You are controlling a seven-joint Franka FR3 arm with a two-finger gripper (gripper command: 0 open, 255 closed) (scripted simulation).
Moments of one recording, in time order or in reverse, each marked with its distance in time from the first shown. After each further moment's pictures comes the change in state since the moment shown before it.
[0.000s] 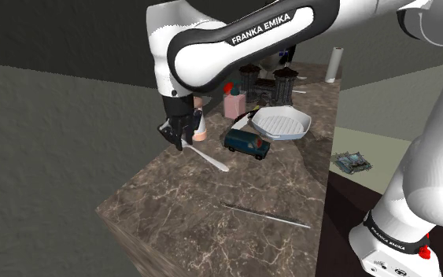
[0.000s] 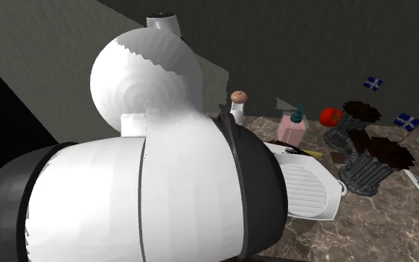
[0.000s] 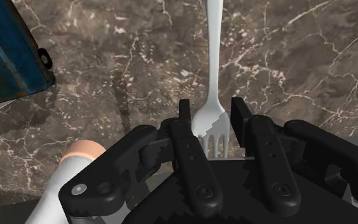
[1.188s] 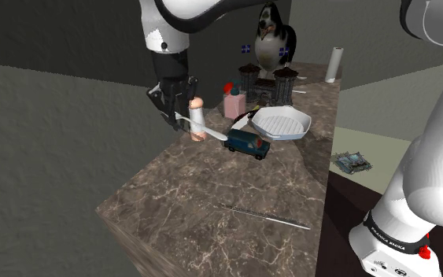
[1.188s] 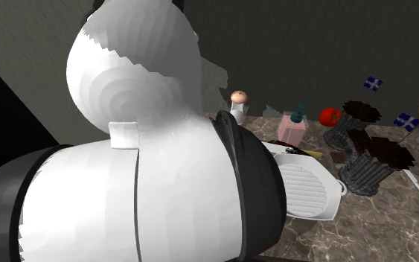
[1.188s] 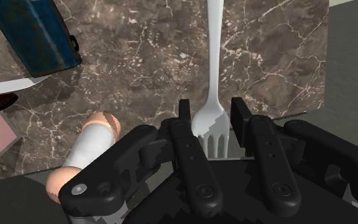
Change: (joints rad) arm 0.005 -0.007 0.005 0.234 0.008 -0.240 -0.008
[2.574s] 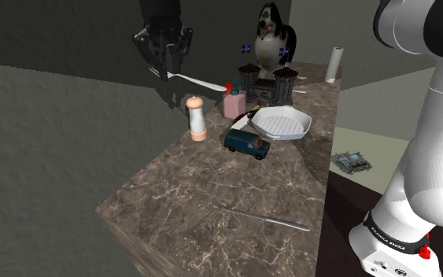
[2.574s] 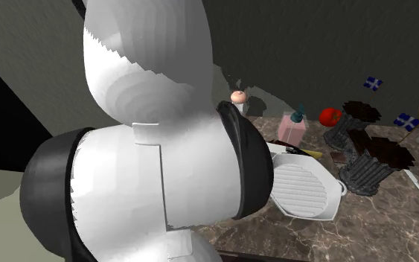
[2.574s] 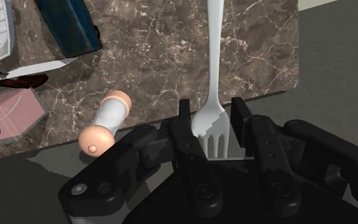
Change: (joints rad) arm 0.042 0.114 0.014 0.432 -0.055 -0.330 0.016
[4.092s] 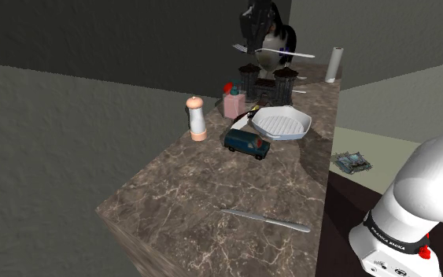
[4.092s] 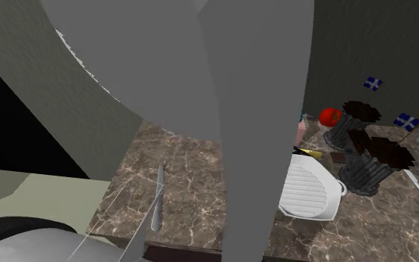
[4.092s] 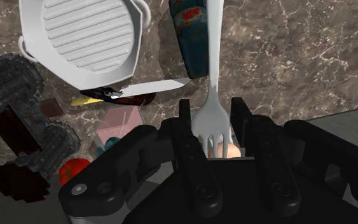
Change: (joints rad) arm -0.278 -0.445 -0.291 -0.469 0.174 0.051 -0.531
